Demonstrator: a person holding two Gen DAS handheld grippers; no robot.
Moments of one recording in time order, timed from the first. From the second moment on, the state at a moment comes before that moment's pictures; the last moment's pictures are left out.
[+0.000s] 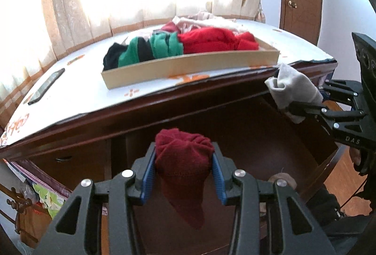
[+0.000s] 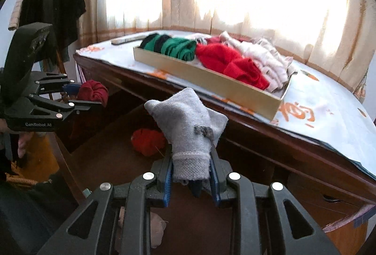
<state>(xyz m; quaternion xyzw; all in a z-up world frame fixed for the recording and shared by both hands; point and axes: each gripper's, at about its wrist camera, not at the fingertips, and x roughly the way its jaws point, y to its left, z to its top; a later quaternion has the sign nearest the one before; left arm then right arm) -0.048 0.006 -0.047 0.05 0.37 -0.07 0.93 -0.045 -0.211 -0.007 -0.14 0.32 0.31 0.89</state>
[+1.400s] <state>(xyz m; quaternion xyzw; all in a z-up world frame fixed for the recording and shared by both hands) -0.068 0.007 0.016 0.03 0.24 -0.04 0.97 -0.072 -0.221 0.050 -0.09 0.22 0.29 0.93</state>
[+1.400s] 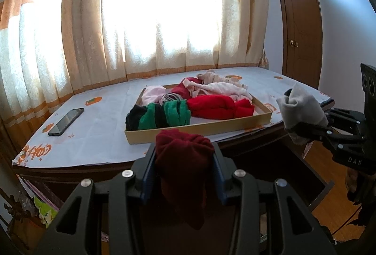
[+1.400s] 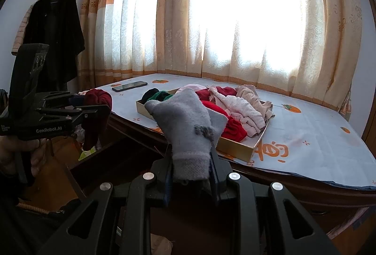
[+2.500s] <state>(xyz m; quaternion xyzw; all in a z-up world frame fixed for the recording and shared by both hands) 0.000 0.005 0.049 0.07 0.23 -0.04 0.97 -0.012 -0.197 0.071 -0.13 0.23 0.29 0.92</state>
